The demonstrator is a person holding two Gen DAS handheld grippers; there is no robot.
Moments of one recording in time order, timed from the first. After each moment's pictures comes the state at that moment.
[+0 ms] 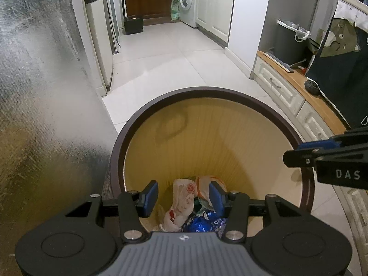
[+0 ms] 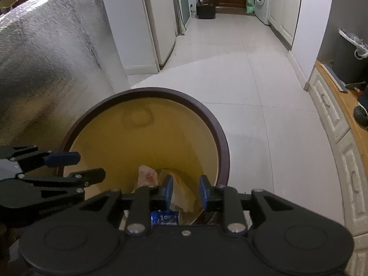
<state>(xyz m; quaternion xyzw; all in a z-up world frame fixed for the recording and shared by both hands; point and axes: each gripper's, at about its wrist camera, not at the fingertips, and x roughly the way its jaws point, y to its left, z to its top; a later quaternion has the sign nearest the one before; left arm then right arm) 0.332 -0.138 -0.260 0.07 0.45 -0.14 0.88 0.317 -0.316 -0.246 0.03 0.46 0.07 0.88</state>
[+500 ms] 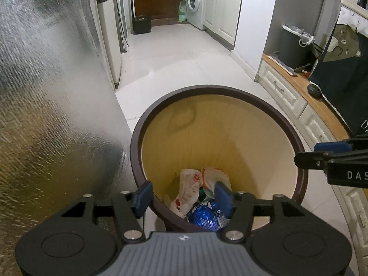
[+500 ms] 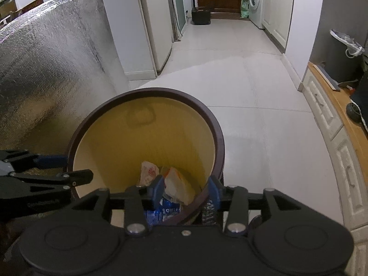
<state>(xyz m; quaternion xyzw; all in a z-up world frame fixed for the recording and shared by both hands) 0.305 -0.120 -0.245 0.06 0.45 -0.13 0.88 0.282 -0.319 -0.236 0.04 0.45 0.06 0.89</state>
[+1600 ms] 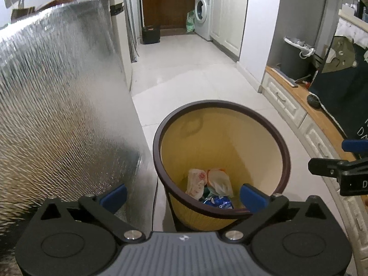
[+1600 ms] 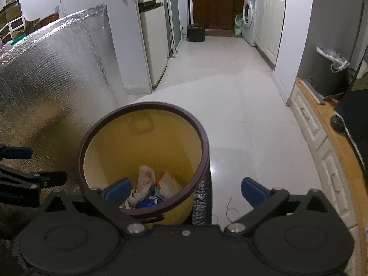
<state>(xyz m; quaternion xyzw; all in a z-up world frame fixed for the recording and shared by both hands) 0.252 -0.097 -0.192 0.06 0.42 -0.11 0.90 0.225 -0.325 -0.193 0.02 0.40 0.04 0.91</state>
